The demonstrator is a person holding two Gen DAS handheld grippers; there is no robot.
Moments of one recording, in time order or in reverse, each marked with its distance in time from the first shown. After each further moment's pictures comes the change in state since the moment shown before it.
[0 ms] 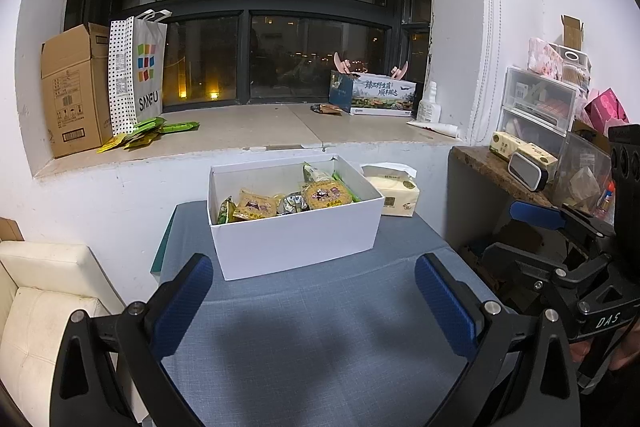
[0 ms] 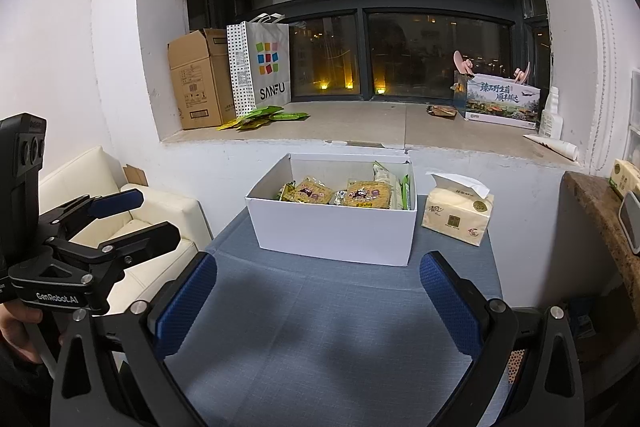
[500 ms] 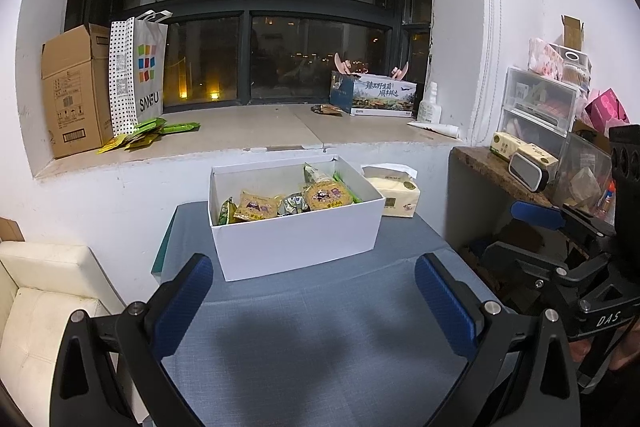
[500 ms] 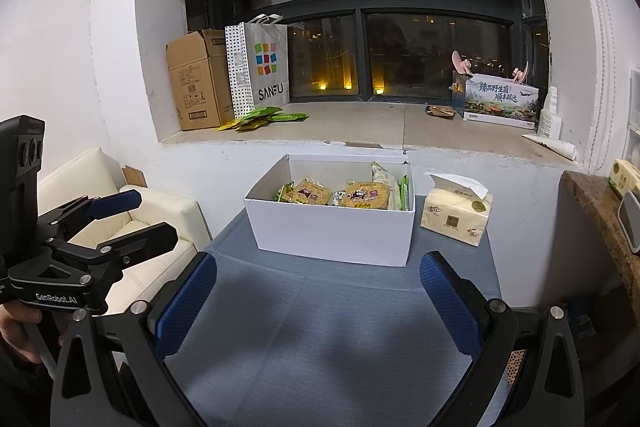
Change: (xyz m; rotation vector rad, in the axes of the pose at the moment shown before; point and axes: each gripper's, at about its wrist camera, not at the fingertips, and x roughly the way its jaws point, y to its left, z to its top) left arm 0.000 -0.001 0.002 0.002 -0.003 0.002; right arm 0.000 -0.003 0.002 -0.003 -0.002 0.000
